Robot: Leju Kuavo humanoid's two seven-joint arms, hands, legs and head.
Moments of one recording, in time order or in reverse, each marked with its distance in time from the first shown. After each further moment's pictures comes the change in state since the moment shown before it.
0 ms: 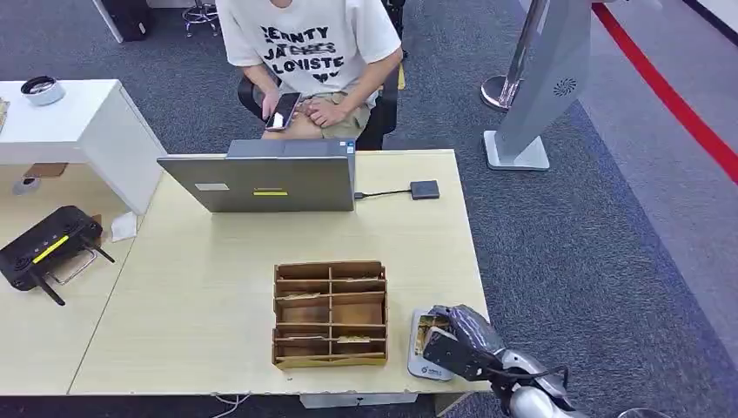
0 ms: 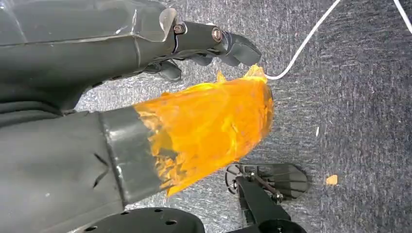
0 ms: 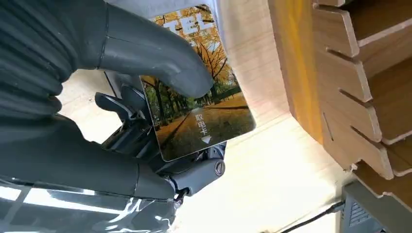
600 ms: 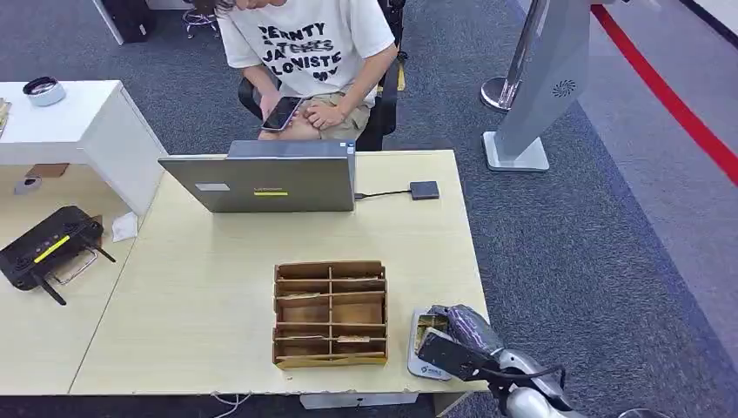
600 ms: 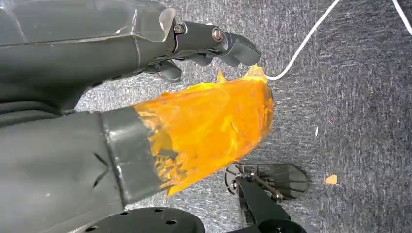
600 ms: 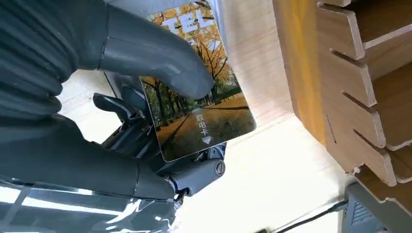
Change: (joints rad) left arm 0.000 0.000 0.000 0.000 -0.003 0.000 0.000; right arm -0.006 0.006 0.009 0.017 0.062 -0.025 0.032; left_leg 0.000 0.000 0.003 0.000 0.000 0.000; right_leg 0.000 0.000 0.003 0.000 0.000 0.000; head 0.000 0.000
